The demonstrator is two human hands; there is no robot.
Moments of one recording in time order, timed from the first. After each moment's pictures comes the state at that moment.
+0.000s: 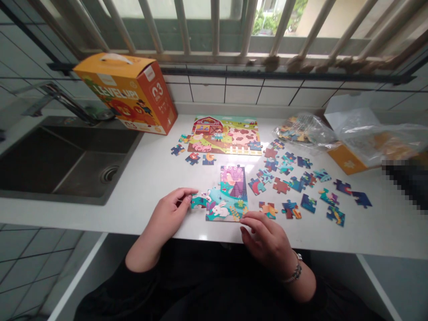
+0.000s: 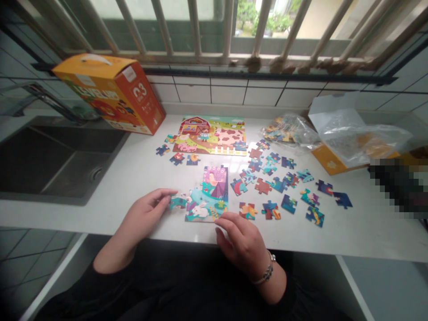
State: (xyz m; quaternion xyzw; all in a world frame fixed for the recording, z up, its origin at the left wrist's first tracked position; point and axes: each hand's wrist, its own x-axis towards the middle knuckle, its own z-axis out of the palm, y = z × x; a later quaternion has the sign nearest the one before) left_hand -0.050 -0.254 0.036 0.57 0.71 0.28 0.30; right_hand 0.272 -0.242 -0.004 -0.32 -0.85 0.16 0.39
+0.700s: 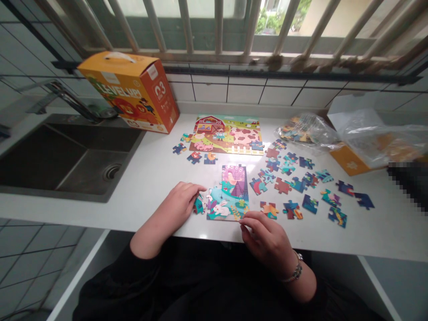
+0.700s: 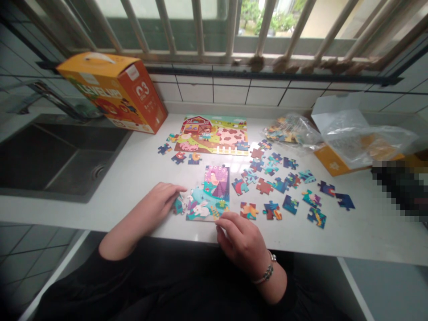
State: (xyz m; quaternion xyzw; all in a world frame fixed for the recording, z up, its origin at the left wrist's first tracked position) left_hand -0.055 -0.232 0.027 0.75 0.60 0.19 0.19; right_hand 0.269 -0.242 -0.004 -0.32 -0.86 0.15 0.37
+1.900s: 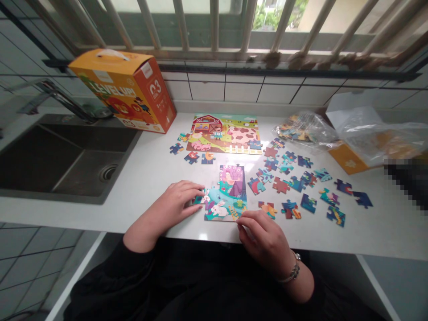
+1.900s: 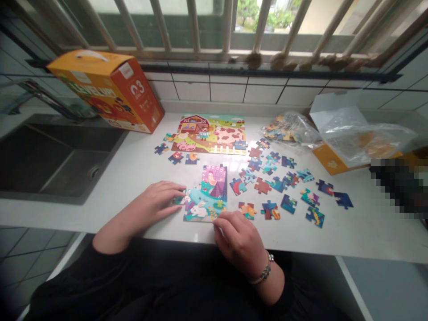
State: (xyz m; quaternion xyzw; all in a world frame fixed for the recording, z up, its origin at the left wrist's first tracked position) left_hand -0.063 -0.223 0.043 0.80 0.53 0.17 0.23; right_hand 0.266 -0.238 0.003 -0.32 -0.86 0.15 0.36
